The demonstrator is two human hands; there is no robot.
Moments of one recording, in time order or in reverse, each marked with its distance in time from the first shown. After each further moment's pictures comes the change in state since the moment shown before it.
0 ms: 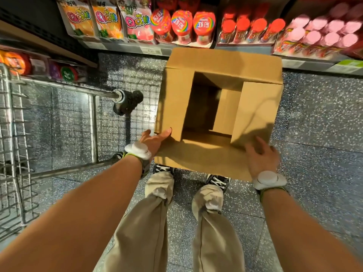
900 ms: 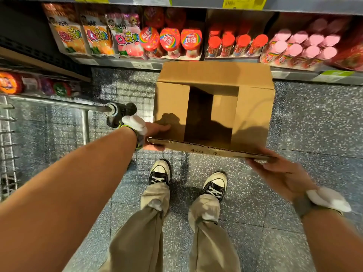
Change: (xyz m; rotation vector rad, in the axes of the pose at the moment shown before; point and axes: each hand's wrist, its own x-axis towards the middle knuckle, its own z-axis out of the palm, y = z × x) left_hand -0.013 0.110 0.013 0.075 -0.418 -0.203; right_hand 0.031 0.019 -0.077 1.133 -0.689 0.146
